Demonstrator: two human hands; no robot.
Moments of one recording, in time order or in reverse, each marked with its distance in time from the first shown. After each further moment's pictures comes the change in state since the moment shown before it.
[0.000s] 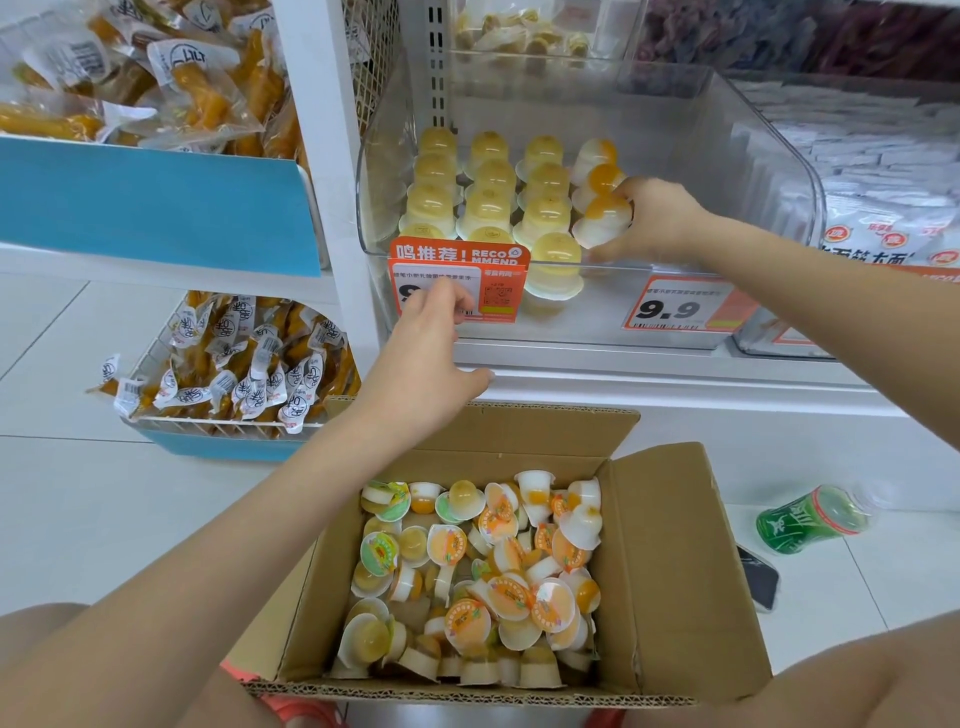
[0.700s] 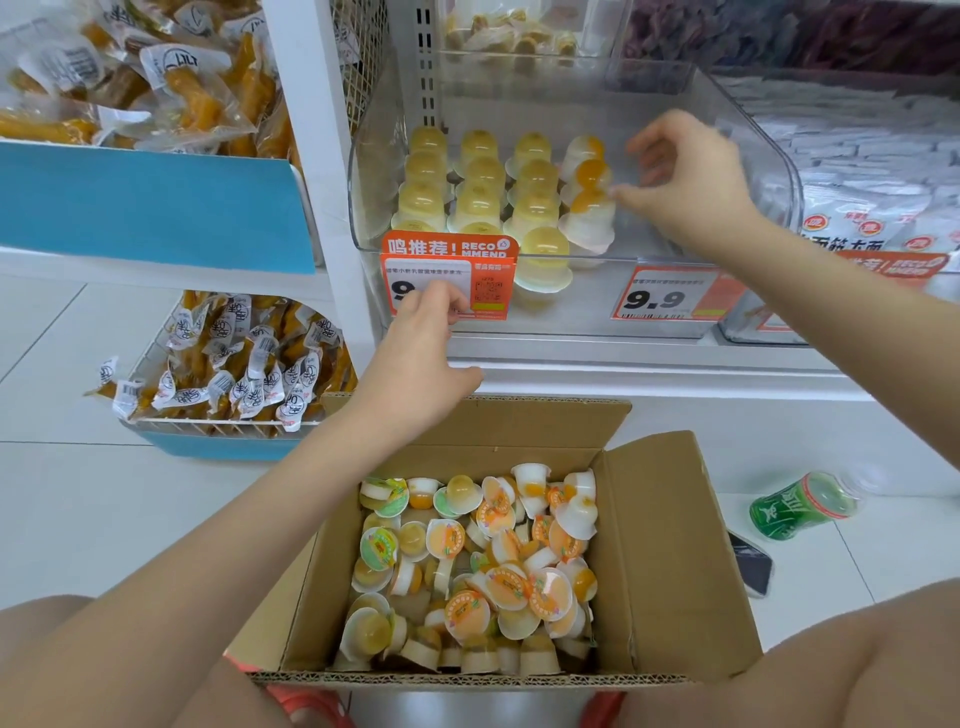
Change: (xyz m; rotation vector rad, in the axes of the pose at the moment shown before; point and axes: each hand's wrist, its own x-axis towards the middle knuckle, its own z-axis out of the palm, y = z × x) left_hand -0.004 -0.002 0.004 0.018 -0.007 0.020; right_hand -0.036 -0.007 -0.025 0.167 0.420 -0.060
